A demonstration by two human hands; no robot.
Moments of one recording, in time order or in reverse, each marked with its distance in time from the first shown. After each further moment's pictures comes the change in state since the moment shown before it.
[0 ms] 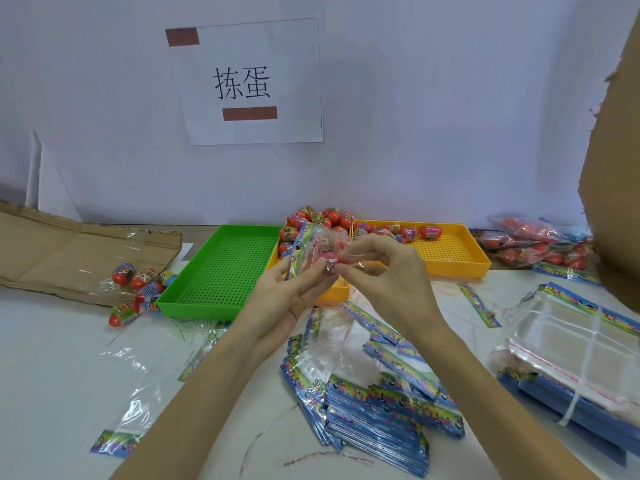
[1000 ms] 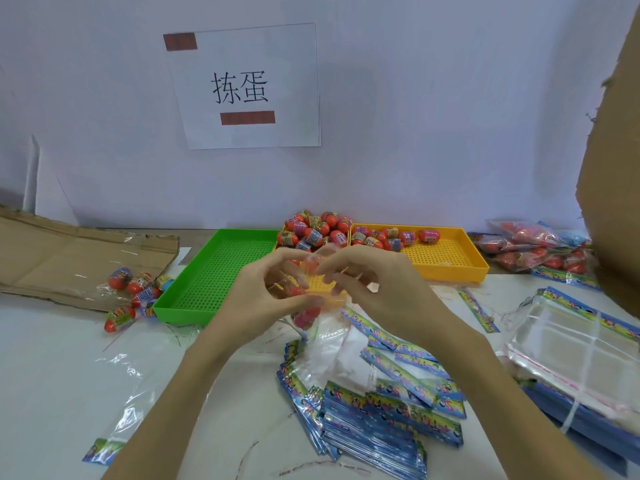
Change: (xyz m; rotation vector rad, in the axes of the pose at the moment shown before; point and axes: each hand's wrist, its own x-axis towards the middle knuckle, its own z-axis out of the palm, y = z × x) left_hand 0.000 0.022 -0.031 0.992 -0.134 0.439; right_hand 0.004 -0.010 -0.016 -0.139 -0.339 -0.243
